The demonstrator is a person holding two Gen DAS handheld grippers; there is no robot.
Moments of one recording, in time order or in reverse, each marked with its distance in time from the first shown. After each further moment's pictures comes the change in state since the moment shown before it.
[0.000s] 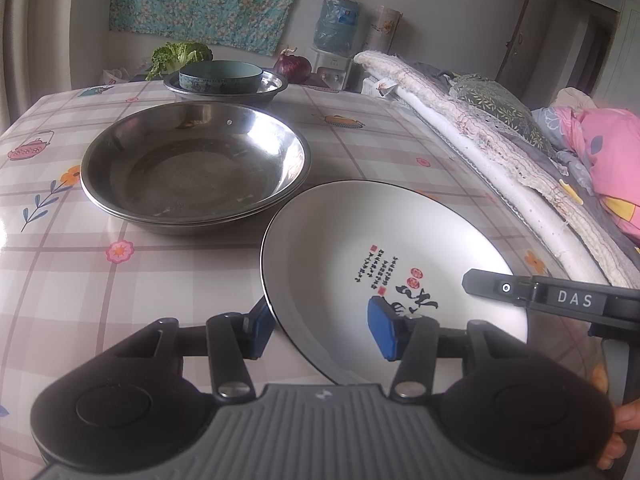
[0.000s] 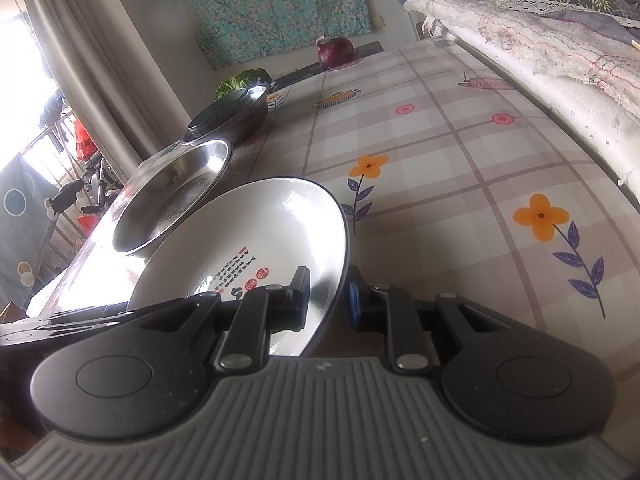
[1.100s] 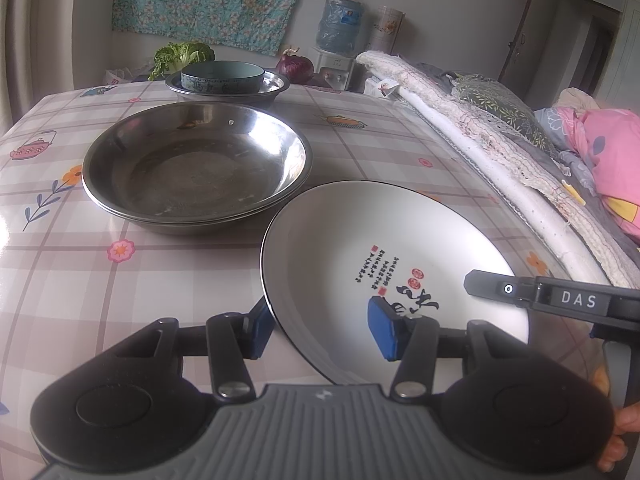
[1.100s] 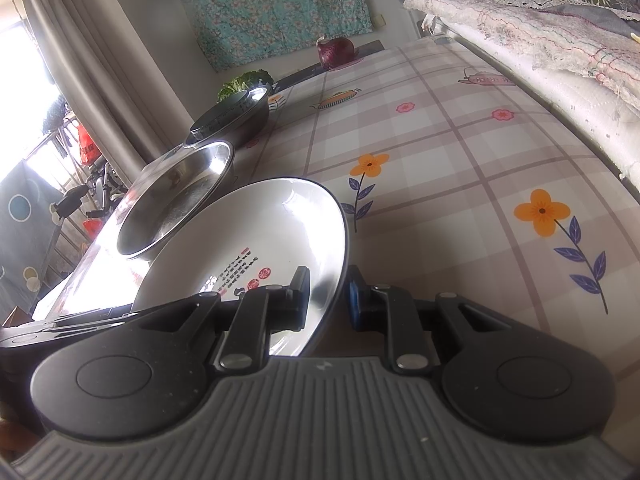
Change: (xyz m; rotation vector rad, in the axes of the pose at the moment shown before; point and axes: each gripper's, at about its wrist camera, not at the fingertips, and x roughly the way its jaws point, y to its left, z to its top) left arm 0.000 0.000 0.000 0.000 -0.001 0.002; right arm 0.000 -0.003 0.000 0.017 -0.001 0.015
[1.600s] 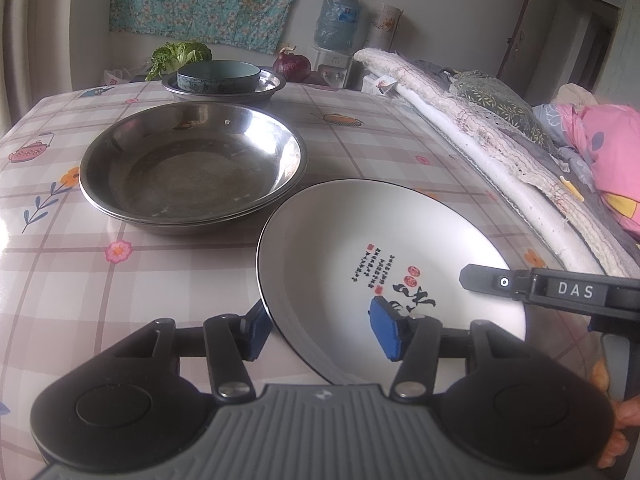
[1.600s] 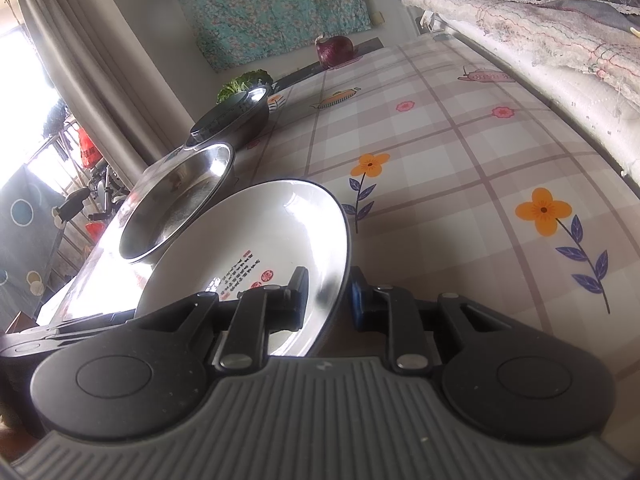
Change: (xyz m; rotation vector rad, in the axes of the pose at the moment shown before) left arm 0.000 -0.001 0.002 0.006 0.009 -0.002; right arm 0.001 -0.001 0.002 0.020 0.007 0.008
